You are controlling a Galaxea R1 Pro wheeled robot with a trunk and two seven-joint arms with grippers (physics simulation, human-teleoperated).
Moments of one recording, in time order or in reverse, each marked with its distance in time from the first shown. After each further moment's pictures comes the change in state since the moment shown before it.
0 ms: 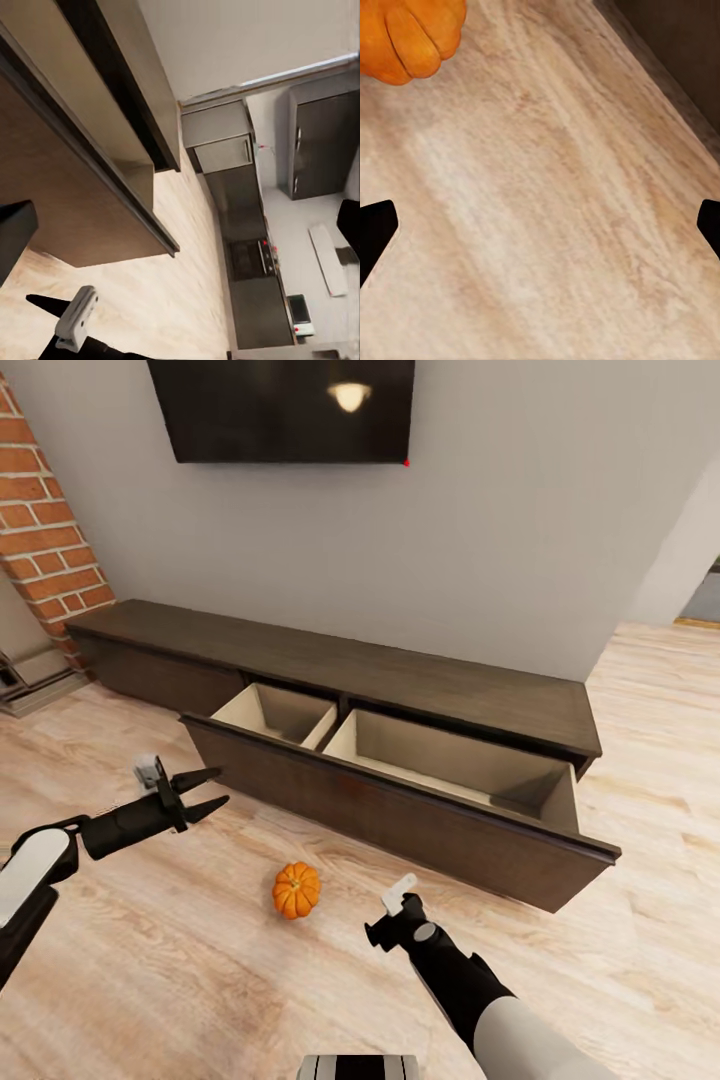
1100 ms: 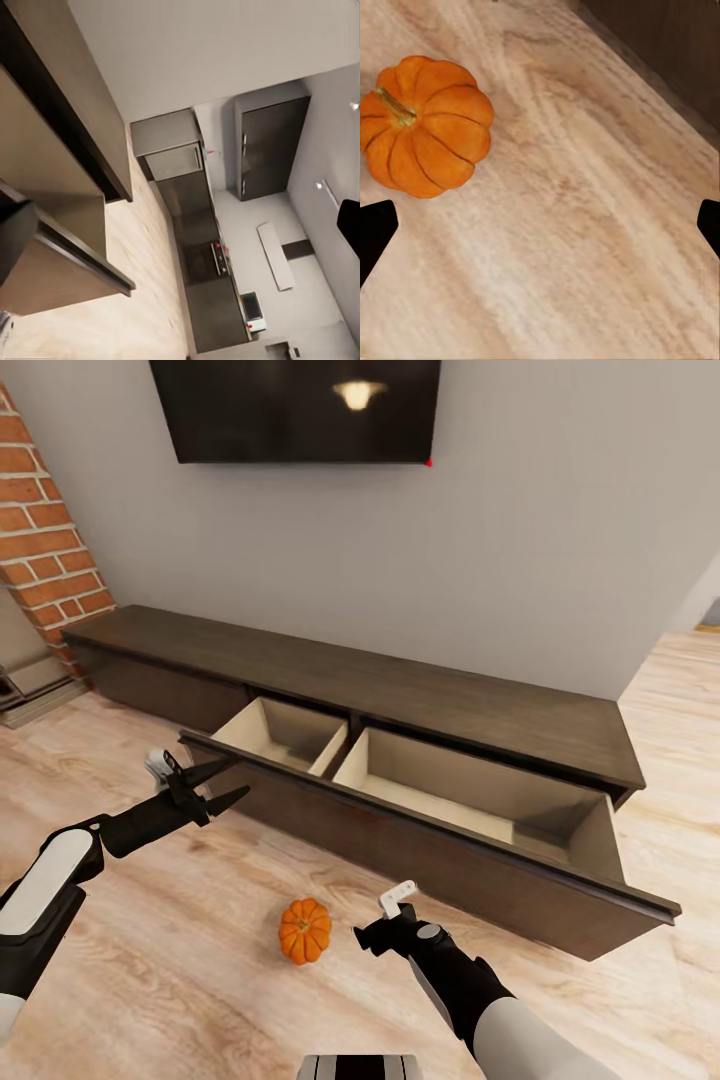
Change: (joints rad) left arm 0.000 -0.081 0.006 -0.022 0.003 0.004 -0.087; right arm 0.000 0.000 0.003 0.015 -0.192 0.001 0.078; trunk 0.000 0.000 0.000
